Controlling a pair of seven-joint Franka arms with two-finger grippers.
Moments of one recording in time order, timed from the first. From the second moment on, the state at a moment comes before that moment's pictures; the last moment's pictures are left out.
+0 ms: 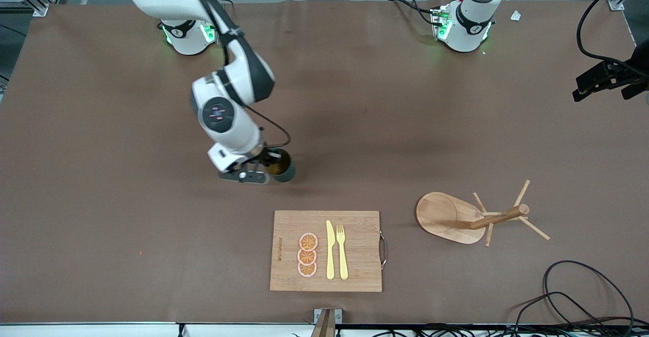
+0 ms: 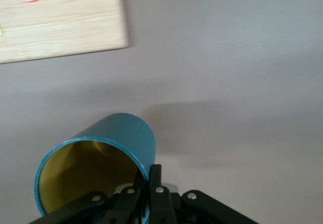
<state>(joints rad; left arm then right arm) -0.03 0.01 0.02 -1.46 0.01 1.46 -0.04 0.53 0.40 -0.08 -1.82 0.15 2.19 0.45</state>
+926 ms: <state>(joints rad) -0.03 0.01 0.01 -1.46 0.01 1.47 -0.04 0.05 0.23 -0.08 -2.10 0.08 2.24 -0.57</state>
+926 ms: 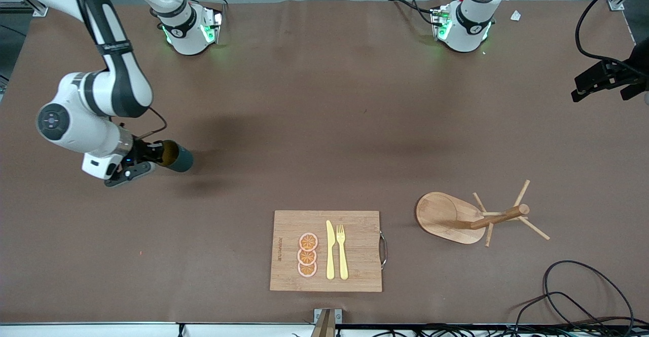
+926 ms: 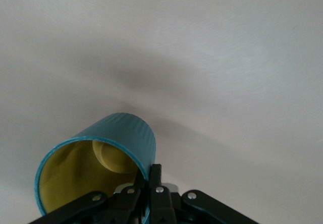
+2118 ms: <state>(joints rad) -0.04 0.01 -0.04 -1.47 0.01 1.47 -0.04 -0.08 0.35 -0.08 -2.12 0.08 2.44 -1.11</state>
